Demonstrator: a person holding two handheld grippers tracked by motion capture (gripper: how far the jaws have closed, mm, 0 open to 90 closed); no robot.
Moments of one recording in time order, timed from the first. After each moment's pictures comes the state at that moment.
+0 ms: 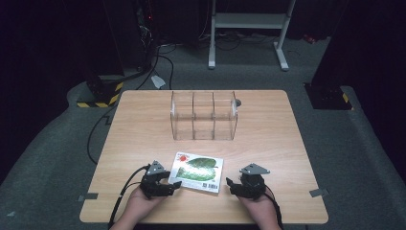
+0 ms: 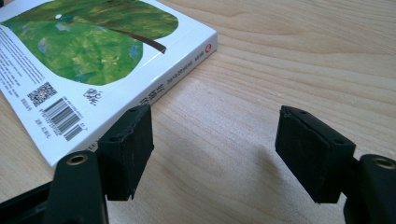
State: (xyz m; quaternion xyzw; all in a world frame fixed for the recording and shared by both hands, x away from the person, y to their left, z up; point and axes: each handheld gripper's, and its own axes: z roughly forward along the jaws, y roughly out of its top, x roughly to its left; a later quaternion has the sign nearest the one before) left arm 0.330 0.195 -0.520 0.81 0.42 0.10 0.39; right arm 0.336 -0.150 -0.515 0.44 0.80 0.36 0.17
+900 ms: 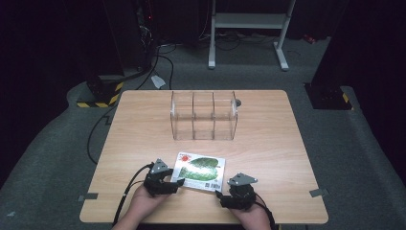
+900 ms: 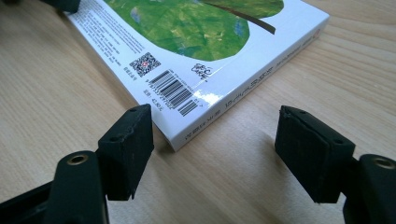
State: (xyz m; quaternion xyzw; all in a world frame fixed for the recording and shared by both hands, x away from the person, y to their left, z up) left arm 0.335 0.186 -0.519 0.81 0.42 0.11 0.39; right arm 0.311 -0.122 -0.519 0.38 0.84 0.36 0.14
